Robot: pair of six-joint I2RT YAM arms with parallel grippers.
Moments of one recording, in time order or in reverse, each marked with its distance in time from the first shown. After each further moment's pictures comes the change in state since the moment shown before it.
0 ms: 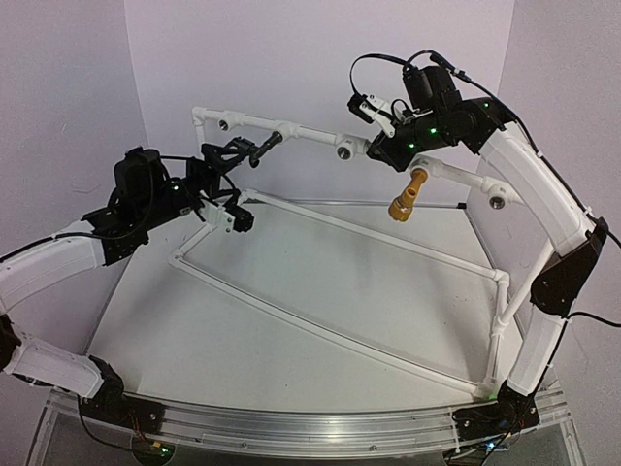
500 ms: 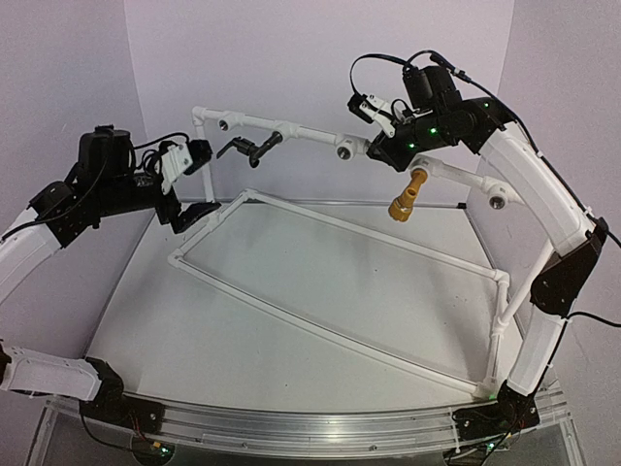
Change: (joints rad) left arm 0.037 -0.157 0.213 -0.652 -0.005 -1.108; right arm 0.000 0.000 0.002 -0.001 -0.001 0.000
